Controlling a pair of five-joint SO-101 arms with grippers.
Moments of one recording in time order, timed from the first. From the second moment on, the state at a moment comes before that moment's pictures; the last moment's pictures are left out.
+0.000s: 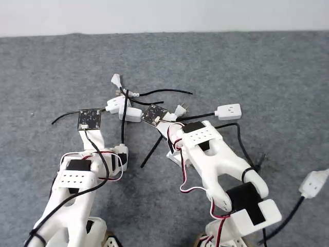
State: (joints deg) left arm -1.7 -34.1 71.4 43.4 10.9; right arm -23.9 1.9 35.7 50.1 32.8
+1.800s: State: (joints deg) left arm -6.9 -27.5 66.2 47.9 -3.2; right arm -44.2 -31.4 25.9 68.9 17.1
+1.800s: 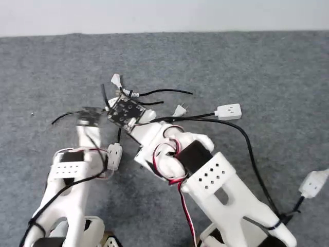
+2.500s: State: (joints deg) left arm 4.6 -54.6 80.2 59.1 -28.9; right arm -45.7 -31.4 30.7 62.9 15.7
